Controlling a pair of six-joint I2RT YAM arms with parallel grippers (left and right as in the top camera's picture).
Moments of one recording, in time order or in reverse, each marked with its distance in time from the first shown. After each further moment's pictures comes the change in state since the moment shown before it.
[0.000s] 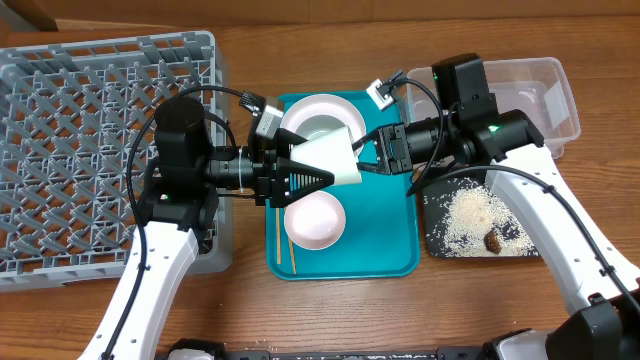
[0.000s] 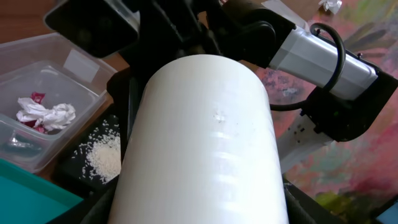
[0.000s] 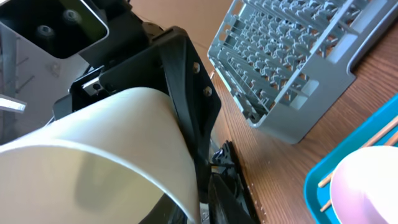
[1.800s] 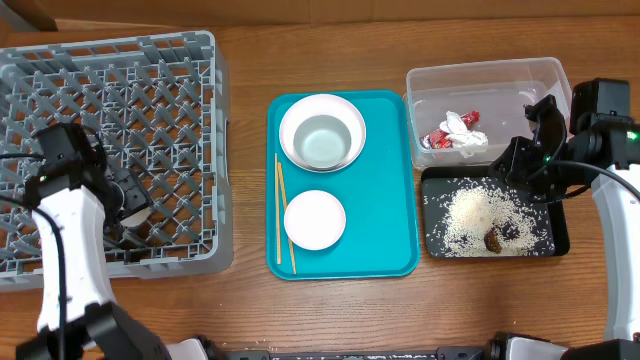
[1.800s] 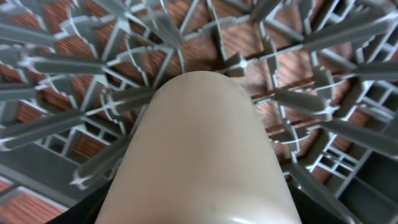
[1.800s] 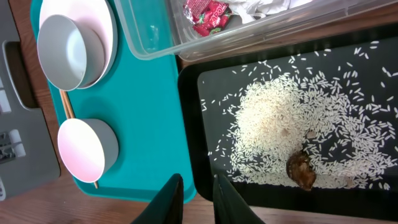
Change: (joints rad) left arm 0.603 0.229 0.212 -0.970 -1.471 0.259; right arm -0.489 -0.140 0.006 -0.563 0.897 -0.128
